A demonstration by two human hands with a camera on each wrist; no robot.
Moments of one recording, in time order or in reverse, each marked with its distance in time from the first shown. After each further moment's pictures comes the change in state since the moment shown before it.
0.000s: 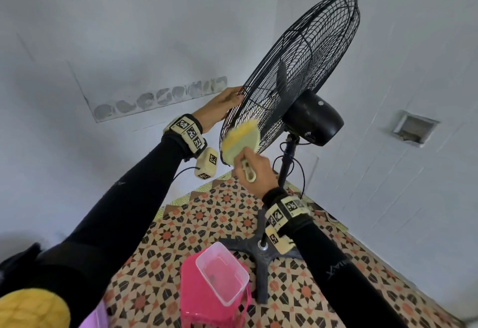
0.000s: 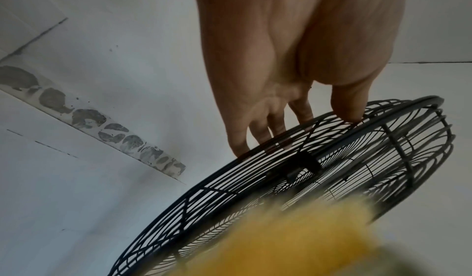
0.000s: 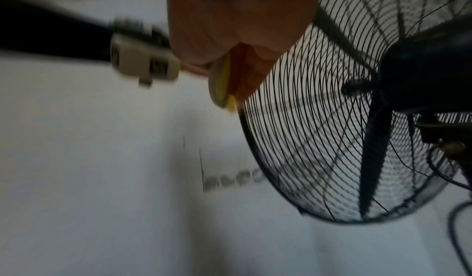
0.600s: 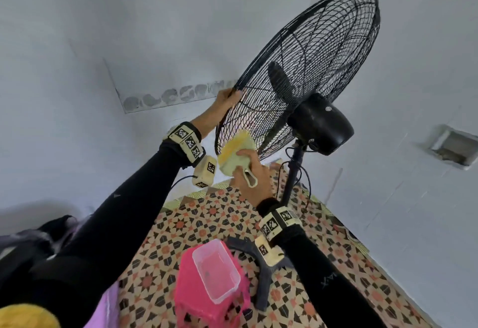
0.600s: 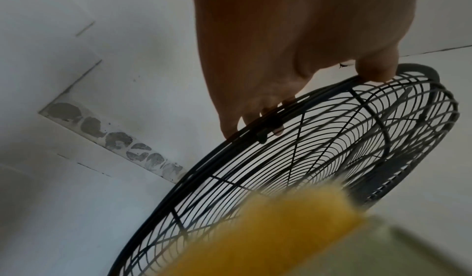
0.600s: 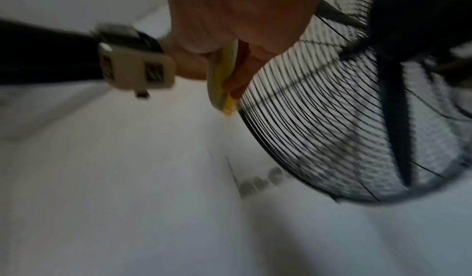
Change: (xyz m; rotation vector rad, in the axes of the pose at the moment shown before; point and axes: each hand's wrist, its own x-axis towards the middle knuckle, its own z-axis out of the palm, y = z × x) left_hand -0.007 0.018 0.054 0.070 0.212 -0.035; right_hand -0.020 0.034 -0.023 0.318 0.013 0.105
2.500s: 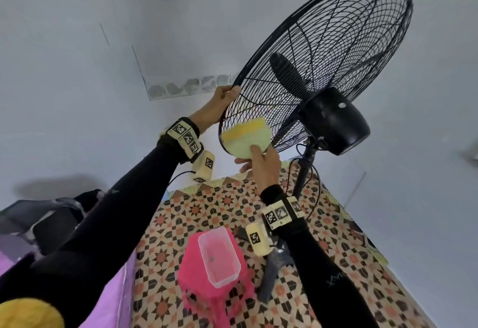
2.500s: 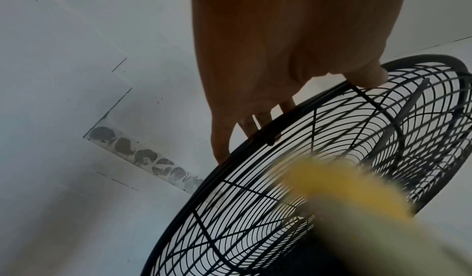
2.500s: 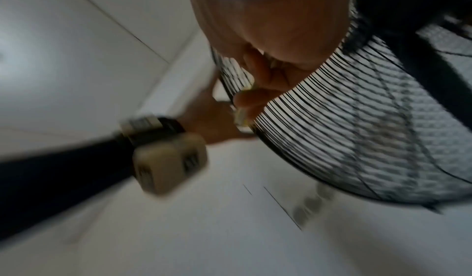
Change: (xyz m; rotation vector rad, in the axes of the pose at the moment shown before) left_hand -0.019 0.002 0.013 0.066 0.167 -0.145; right_hand 0.014 -0.018 -0.030 0.527 0.113 0.527
